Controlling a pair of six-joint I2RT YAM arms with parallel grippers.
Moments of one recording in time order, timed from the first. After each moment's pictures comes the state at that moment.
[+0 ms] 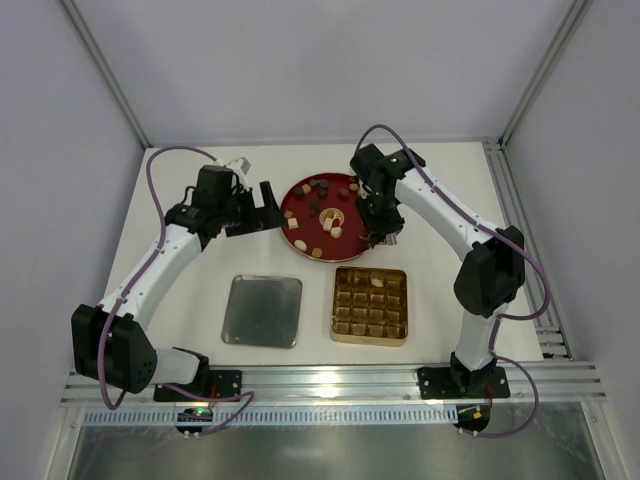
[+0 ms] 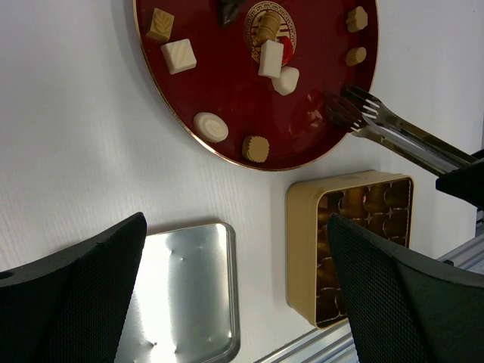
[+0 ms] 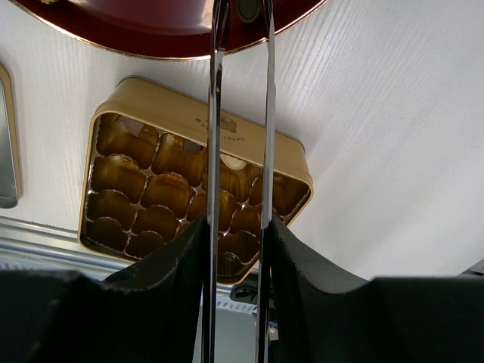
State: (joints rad) left arm -0.30 1.35 1.15 -0.54 0.25 -0.45; right arm 0.55 1.86 1.78 -1.32 0.04 0.22
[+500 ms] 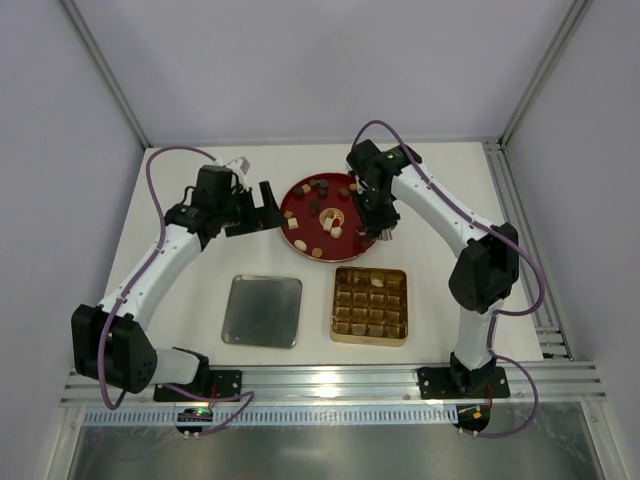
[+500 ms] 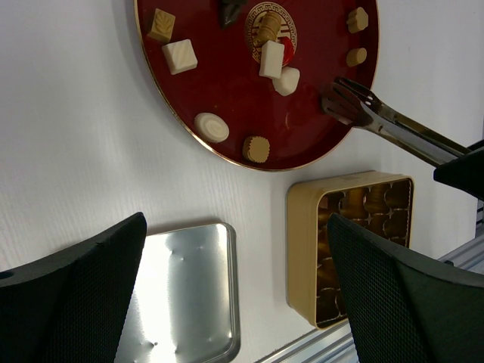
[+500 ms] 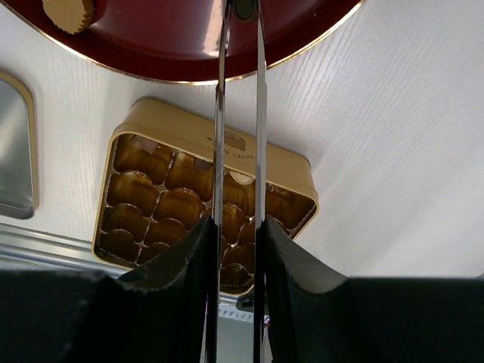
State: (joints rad) left arm -0.30 1.35 1.15 -0.54 0.25 -0.45; right arm 0.55 1.89 1.82 -1.32 0.03 0.23
